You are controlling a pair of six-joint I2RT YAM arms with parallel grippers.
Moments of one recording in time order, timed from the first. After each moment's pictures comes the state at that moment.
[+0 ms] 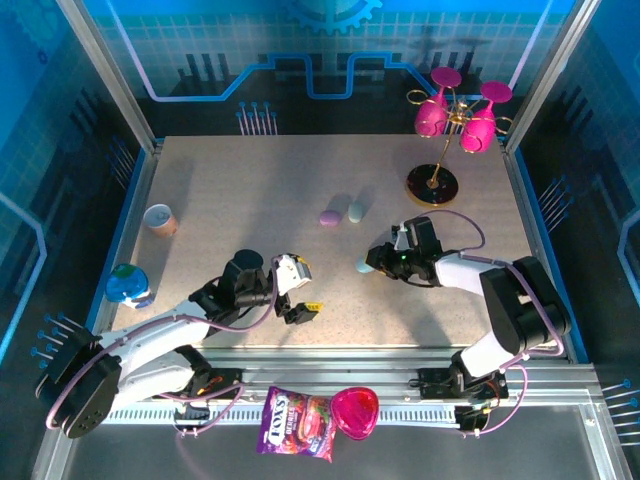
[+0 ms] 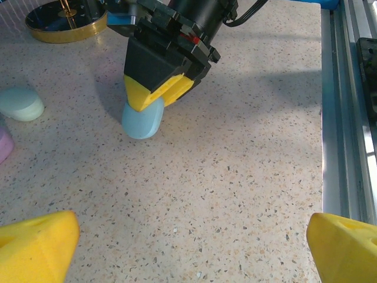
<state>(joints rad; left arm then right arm) -0.64 1.06 0.39 0.19 0.47 0.25 0.32 1.55 0.62 0.04 -0.49 0.76</state>
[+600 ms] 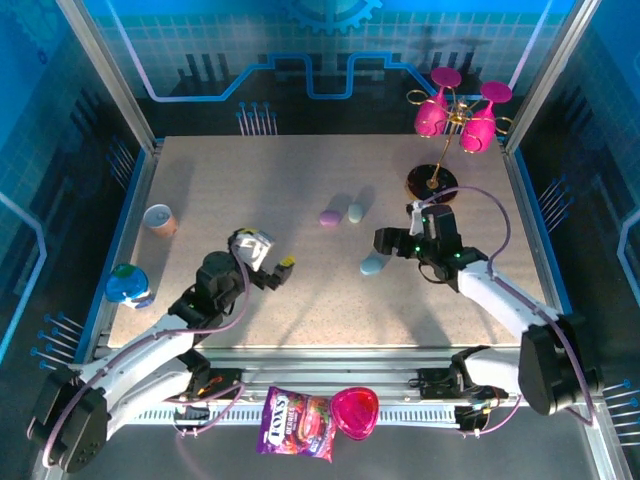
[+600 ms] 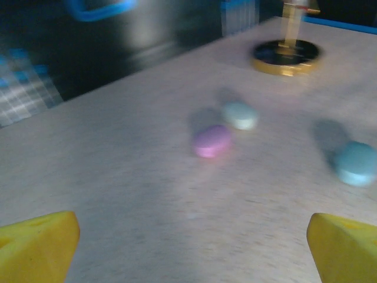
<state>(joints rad) -0.47 0.86 0.30 0.30 -0.06 0.11 0.30 1.19 0.69 -0.16 -0.15 0.33</state>
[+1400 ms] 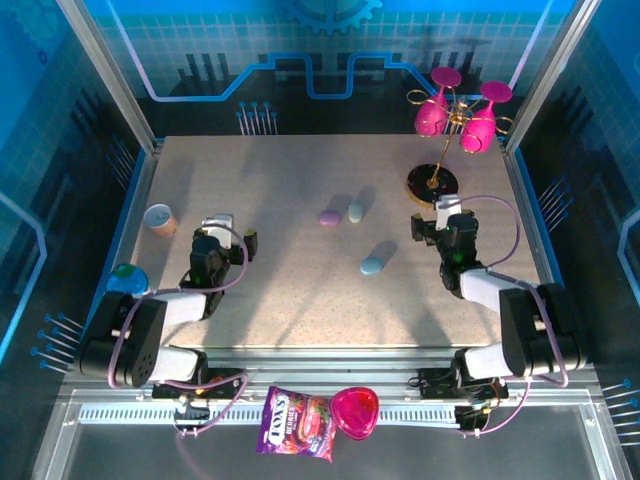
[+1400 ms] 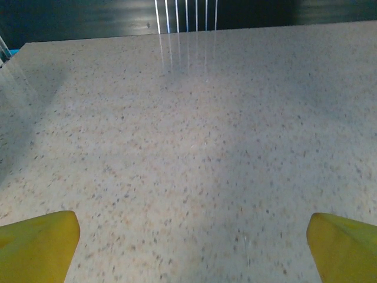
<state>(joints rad) -0.13 1.39 0.30 0.75 -0.13 -0.03 0.08 1.43 0.45 0.61 0.13 -0.07</state>
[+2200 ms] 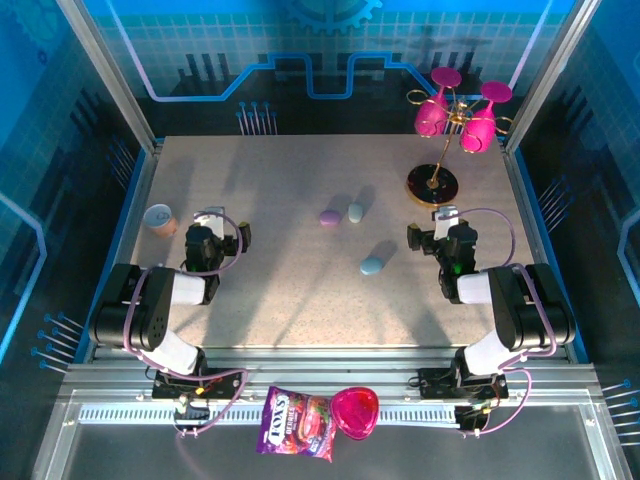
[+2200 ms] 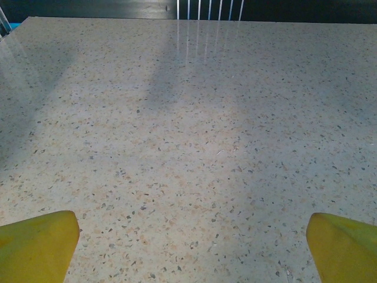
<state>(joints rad) -0.02 1.55 0.37 0.82 -0.05 -0.07 0.06 1.55 0.38 0.80 0.02 -0.06</state>
